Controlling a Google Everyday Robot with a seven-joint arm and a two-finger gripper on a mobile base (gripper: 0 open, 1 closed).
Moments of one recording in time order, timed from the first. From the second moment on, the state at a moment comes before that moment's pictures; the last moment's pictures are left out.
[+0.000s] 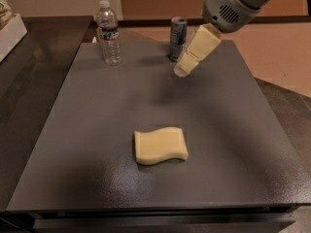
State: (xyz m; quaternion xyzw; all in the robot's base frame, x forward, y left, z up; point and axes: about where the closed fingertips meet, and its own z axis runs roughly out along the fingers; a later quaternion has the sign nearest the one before) arm 0.554 -0.091 1.000 -0.54 0.78 0.05 0.30
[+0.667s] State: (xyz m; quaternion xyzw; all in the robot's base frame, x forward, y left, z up) arm 0.615 -0.020 0.997 -0.52 0.78 0.09 0.34
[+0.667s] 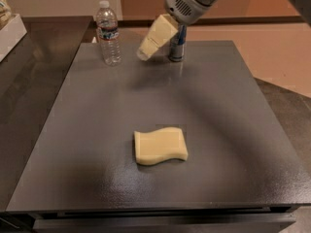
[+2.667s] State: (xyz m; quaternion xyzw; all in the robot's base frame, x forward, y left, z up) arm 0.747 0.122 0.963 -0.44 0.78 0.14 0.42
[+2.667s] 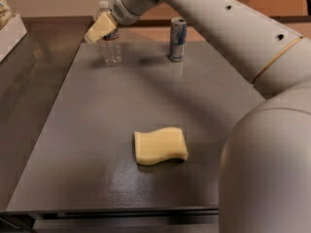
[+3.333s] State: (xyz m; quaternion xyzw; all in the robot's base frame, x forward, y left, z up) arm 0.773 0.125 0.952 -0.41 0.80 0.14 0.42
